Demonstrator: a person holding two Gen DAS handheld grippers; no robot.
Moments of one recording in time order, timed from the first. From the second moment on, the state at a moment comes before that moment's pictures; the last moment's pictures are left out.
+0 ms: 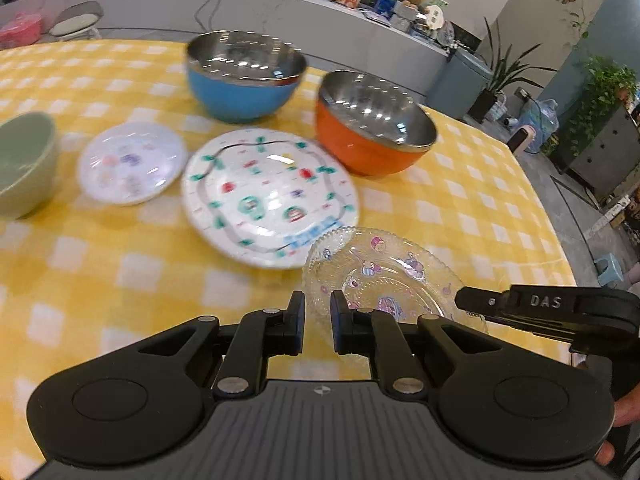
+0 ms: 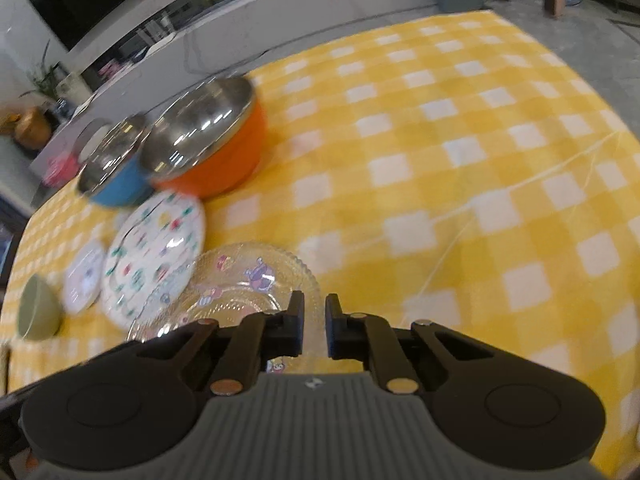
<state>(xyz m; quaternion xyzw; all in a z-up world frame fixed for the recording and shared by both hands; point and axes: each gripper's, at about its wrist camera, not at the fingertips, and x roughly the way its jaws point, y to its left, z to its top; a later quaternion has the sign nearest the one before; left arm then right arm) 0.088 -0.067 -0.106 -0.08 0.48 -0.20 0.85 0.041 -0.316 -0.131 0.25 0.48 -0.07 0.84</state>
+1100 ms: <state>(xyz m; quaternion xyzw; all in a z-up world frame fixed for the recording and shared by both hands) 0.051 0.083 -0.115 -0.07 0.49 -0.05 0.87 0.019 -0.157 -0.146 0.23 0.50 0.11 0.83</state>
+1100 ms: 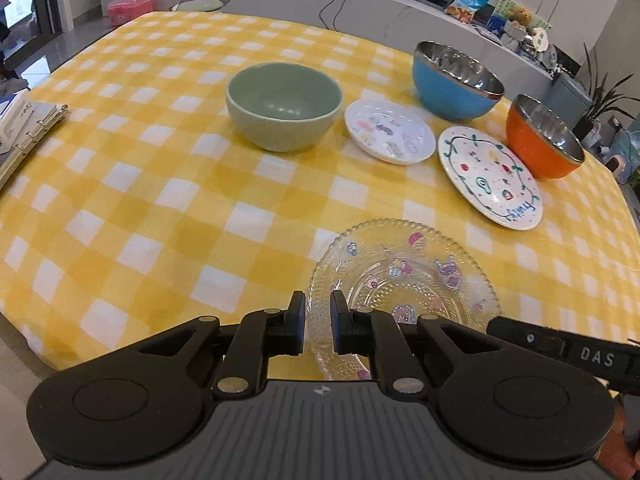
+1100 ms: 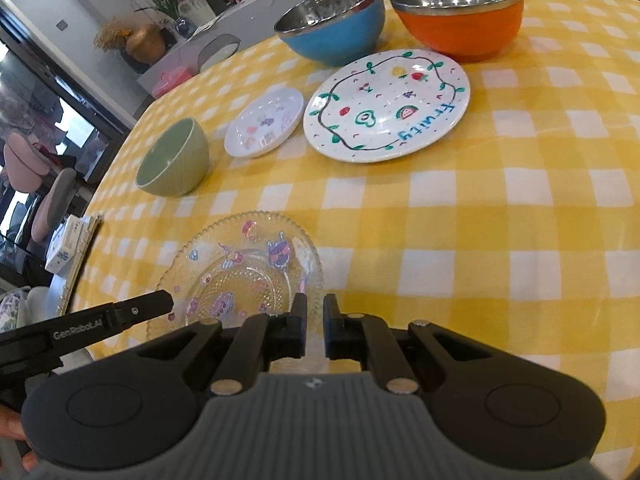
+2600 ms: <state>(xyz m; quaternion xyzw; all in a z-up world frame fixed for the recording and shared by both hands) 0.155 -0.001 -0.105 -0.10 0.43 -0.17 0.88 0.059 -0.265 -0.133 0.35 0.38 -0.02 0.86</state>
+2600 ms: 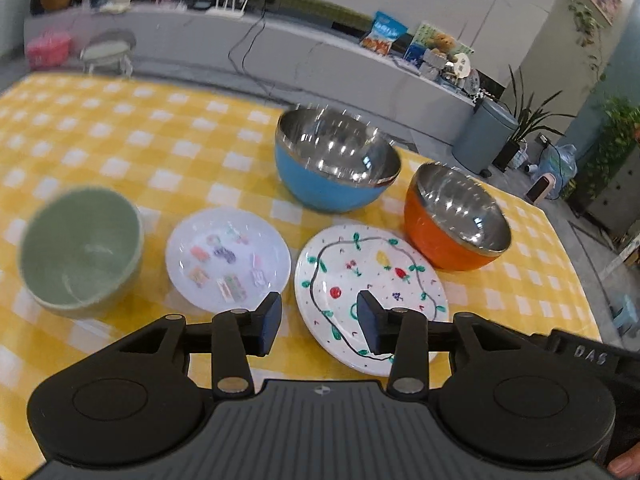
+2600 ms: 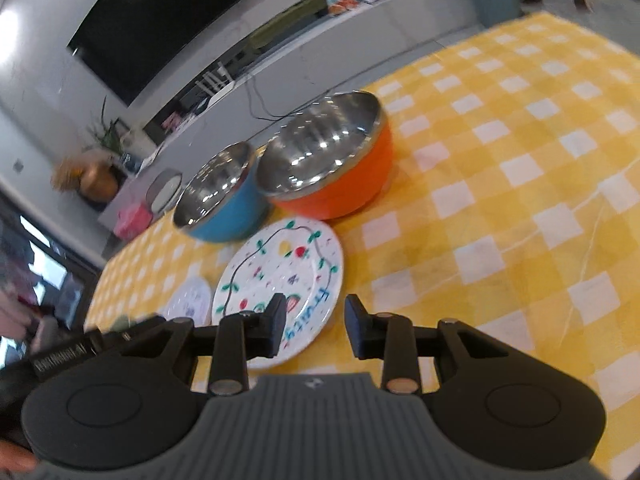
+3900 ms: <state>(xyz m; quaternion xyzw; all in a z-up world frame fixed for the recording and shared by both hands) 0.153 -0.004 -0.140 -0.15 0.49 -0.17 0.84 0.069 -0.287 -0.165 0.43 0.43 -0.07 0.79</state>
